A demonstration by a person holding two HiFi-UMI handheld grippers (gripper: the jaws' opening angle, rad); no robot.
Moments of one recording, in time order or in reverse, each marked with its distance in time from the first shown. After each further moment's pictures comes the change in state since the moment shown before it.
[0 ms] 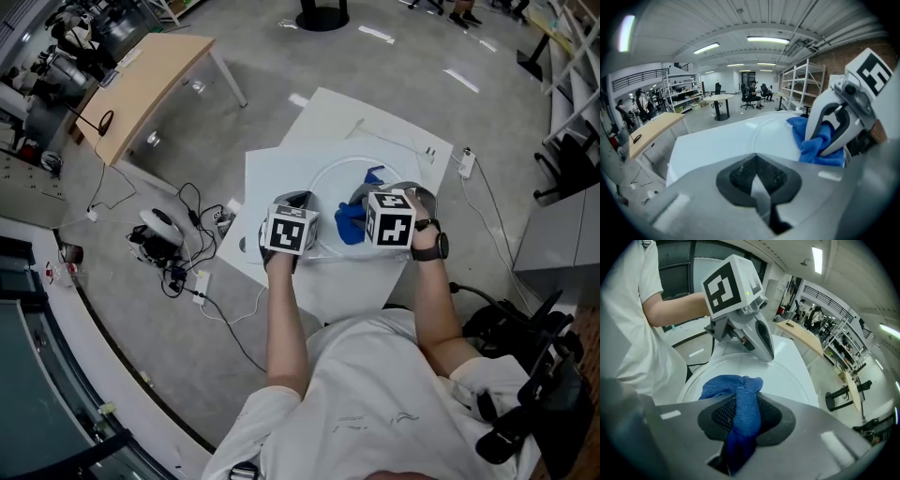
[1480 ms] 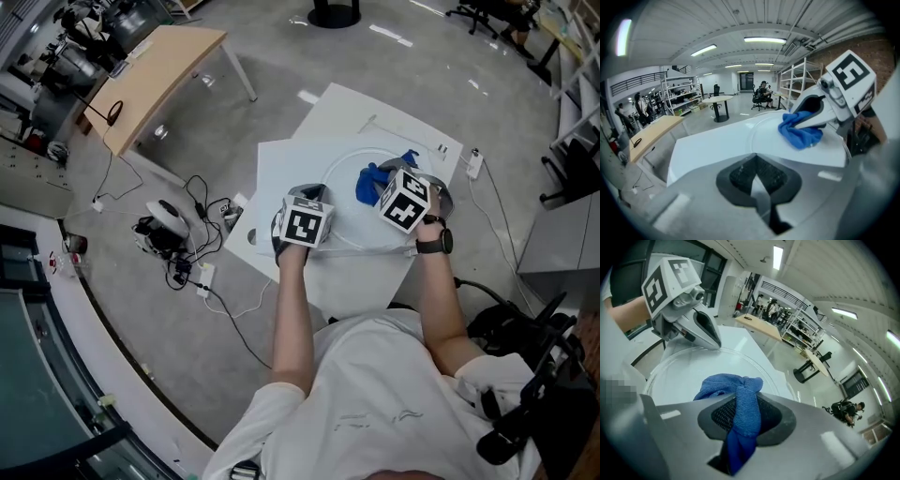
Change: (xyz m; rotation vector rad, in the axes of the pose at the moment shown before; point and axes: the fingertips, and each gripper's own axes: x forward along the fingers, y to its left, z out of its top) left arm 0.002 -0.007 0.000 0.033 -0.007 -0.005; right arm -0.010 -0.071 -0.049 0.351 0.057 -0.373
